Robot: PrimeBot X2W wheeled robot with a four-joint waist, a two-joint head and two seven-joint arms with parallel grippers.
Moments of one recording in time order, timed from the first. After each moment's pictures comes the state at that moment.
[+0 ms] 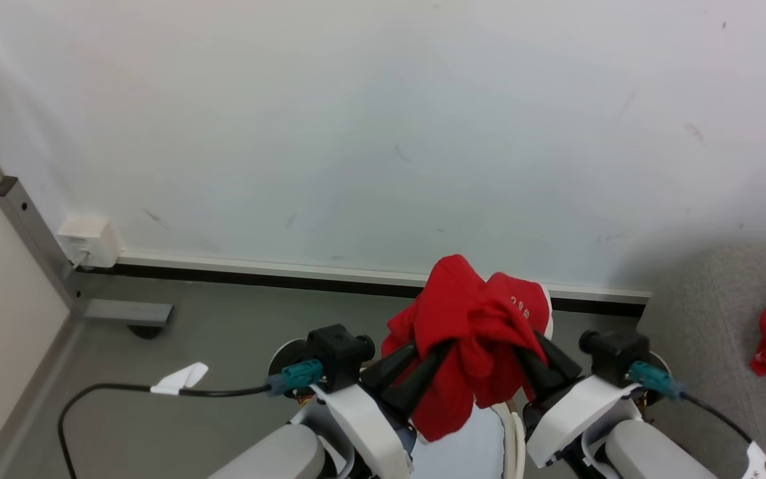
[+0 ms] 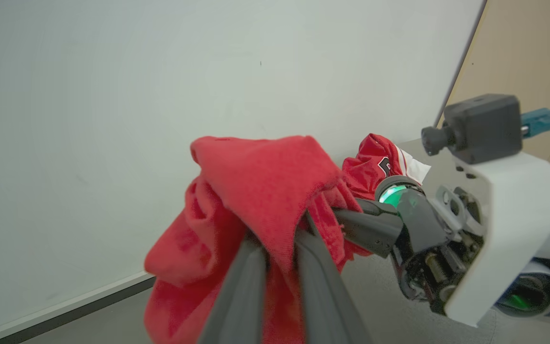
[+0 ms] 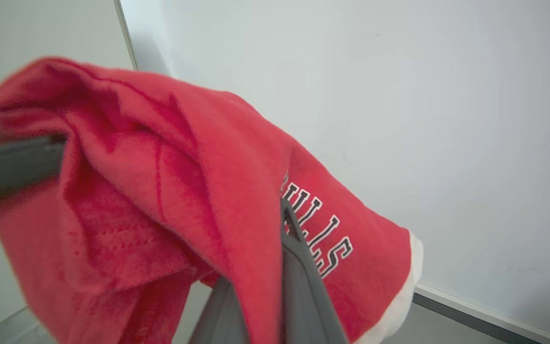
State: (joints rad) left arm -0.55 0.26 -0.92 0.27 -0.67 -0.07 -0.21; right arm -0.50 -0.14 0.69 0.60 0.63 0.13 -0.26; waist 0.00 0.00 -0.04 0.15
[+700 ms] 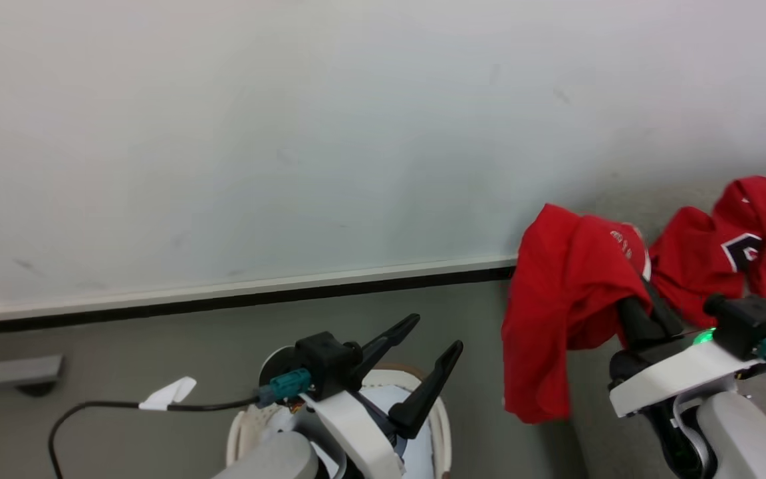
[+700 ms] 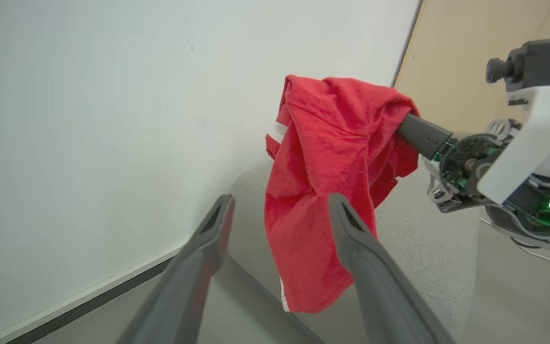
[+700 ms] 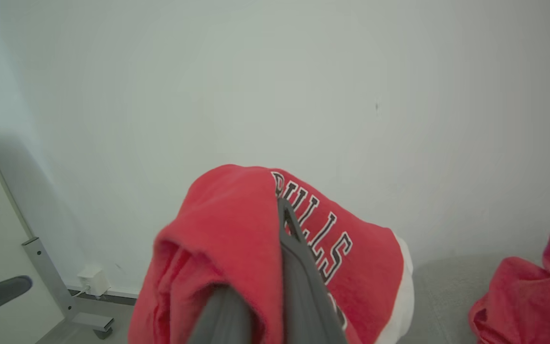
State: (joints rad) left arm -0.53 0.26 -0.91 0.28 -0.67 -0.05 -0.25; right arm -0.44 -0.24 0.42 0.40 0.66 0.13 -0.26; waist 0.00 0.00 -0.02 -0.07
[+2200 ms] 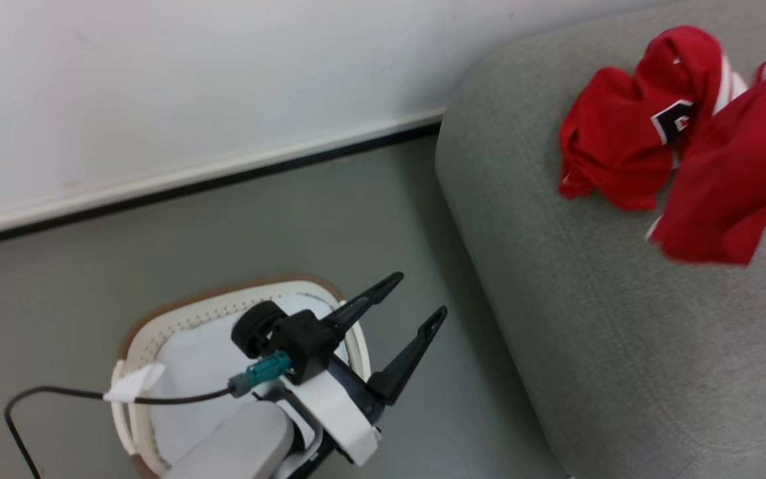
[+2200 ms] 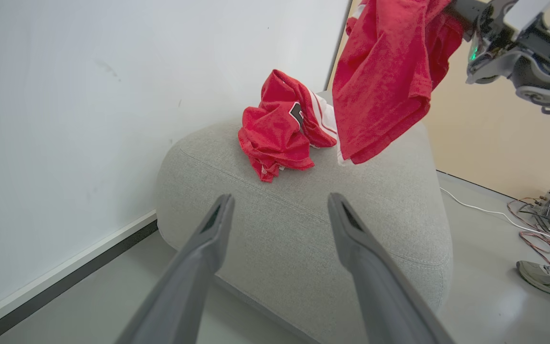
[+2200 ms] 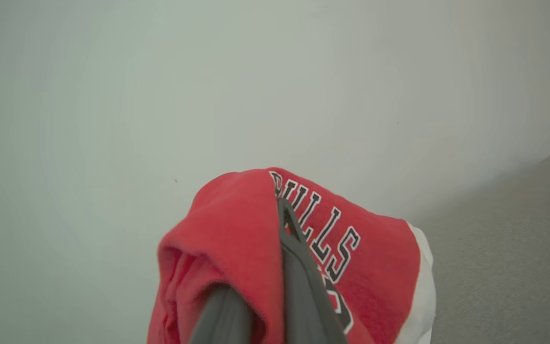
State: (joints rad) left arm -0.54 0.28 -0.79 0.24 -0.45 -0.13 -0.26; right arm -0.56 -0.43 0.10 0.28 0.95 0.13 -0.25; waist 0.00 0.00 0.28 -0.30
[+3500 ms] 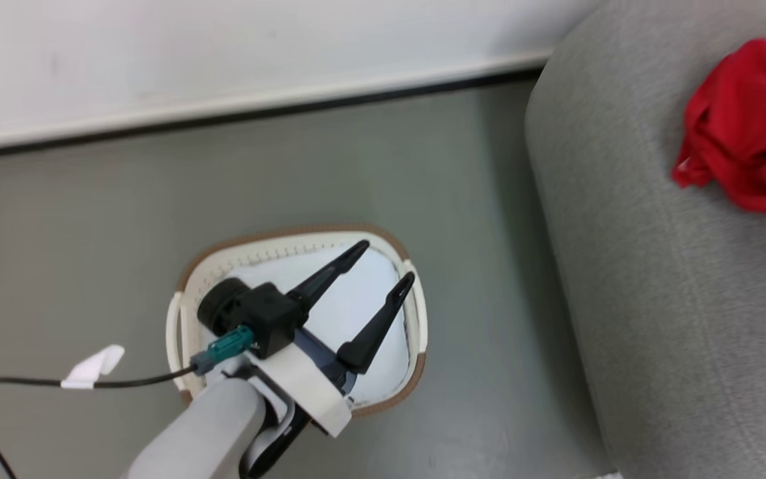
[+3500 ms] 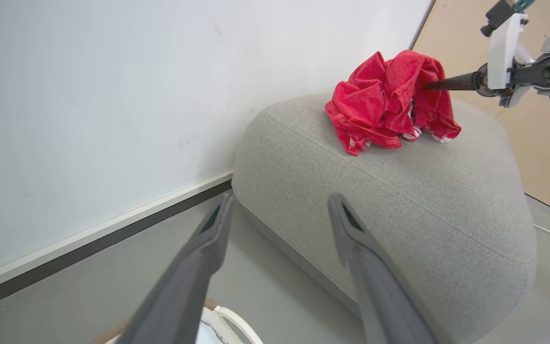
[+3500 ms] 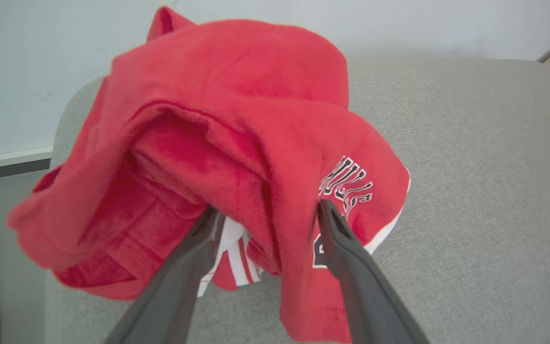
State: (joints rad) left arm -0.57 0.32 -0.73 0.23 -0.46 -0.13 -0.26; right arm -0.94 -0.57 0.21 0.93 0.55 0.13 0.22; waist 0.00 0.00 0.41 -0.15
